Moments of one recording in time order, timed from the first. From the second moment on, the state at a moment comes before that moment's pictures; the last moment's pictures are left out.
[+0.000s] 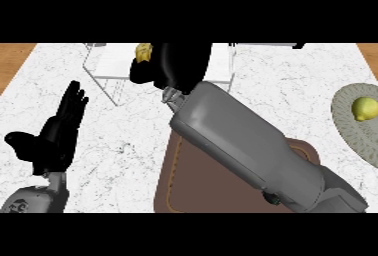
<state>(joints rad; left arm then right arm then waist) -0.13 0.28 -0.09 -1.62 0.12 0.26 0.13 -1.21 -0.01 0.54 -1.09 0.90 -0.35 1.18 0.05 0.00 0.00</state>
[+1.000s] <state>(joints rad) -0.15 0.26 -0.09 -1.63 0.10 0.25 0.13 -1.27 -0.01 0.41 -0.67 0.73 -0.72 1.01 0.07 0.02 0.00</state>
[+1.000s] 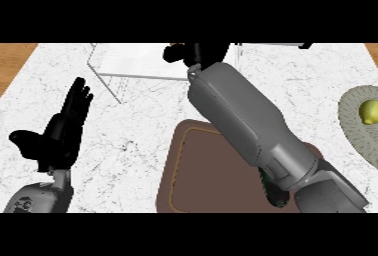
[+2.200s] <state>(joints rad) -0.06 0.26 -0.03 -1.67 0.09 0.25 0.14 -1.32 -0.04 0.33 -0.72 0.61 -0.95 0.98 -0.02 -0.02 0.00</state>
